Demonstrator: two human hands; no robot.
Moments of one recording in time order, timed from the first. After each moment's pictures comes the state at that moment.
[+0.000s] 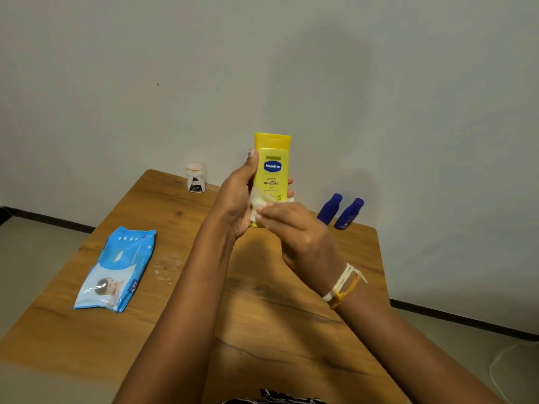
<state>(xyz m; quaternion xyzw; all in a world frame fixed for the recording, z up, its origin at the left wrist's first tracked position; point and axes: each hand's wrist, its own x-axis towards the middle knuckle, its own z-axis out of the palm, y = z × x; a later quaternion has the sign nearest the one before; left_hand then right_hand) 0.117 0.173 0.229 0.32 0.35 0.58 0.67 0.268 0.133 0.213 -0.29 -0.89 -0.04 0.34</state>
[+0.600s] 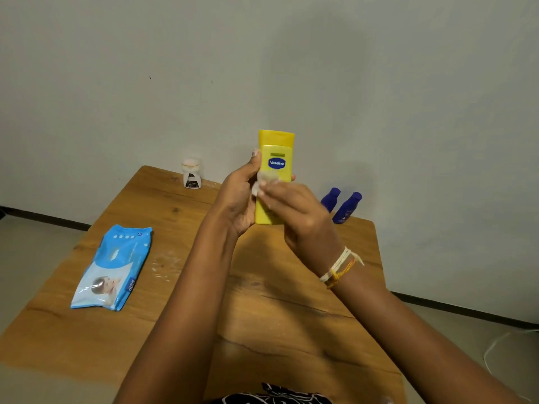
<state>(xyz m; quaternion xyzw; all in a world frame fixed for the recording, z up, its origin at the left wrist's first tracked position) 0.121 0.184 0.217 0.27 0.33 0.57 0.70 0.268 0.154 0.213 -0.30 -0.88 -0.06 0.36</state>
